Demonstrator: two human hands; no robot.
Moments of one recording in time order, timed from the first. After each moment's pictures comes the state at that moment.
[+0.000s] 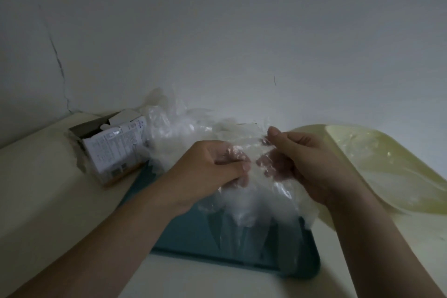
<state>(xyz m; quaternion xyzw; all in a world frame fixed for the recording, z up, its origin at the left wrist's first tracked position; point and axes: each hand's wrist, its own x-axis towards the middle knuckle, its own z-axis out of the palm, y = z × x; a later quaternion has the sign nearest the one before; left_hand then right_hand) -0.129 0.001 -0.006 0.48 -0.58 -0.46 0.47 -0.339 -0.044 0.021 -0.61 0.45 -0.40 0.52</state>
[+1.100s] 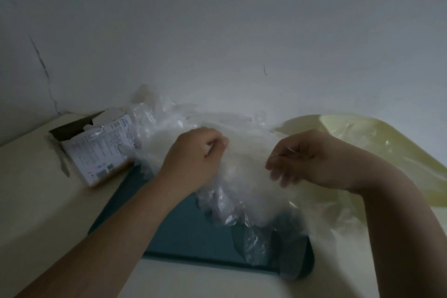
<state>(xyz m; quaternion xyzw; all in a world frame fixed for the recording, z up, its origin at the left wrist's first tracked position) -0.129 -0.051 -0.037 0.58 -0.69 -0.12 0.42 -0.385 -0.053 0.036 -0.81 0.44 -0.19 0.33</state>
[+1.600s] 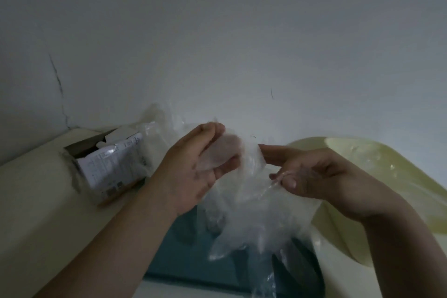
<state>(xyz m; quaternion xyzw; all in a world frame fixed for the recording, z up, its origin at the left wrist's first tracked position) -0.133 -0.011 0.031 0.29 -0.30 -0.64 0.65 -0.381 -0.046 0.035 -0.79 0.24 -0.30 0.48</state>
